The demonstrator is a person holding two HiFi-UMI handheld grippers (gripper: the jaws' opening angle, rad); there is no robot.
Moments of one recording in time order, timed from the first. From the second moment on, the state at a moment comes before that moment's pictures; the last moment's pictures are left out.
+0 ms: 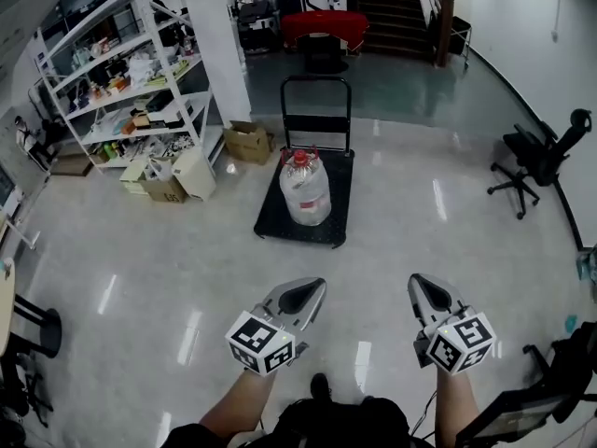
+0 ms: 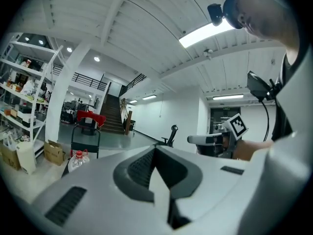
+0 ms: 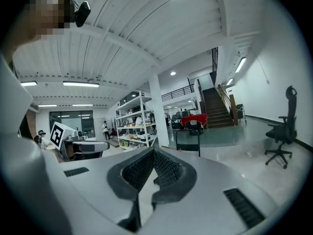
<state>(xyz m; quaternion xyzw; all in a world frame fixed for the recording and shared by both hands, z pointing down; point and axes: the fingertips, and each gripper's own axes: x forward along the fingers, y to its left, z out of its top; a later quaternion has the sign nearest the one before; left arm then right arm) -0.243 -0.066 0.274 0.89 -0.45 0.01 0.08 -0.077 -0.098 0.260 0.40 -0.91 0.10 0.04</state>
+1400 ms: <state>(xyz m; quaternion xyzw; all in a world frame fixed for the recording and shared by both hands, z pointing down) -0.117 0.416 0.294 0.92 -0.38 0.03 0.07 0.053 0.389 0.288 0.46 -0.88 0.11 0.03</state>
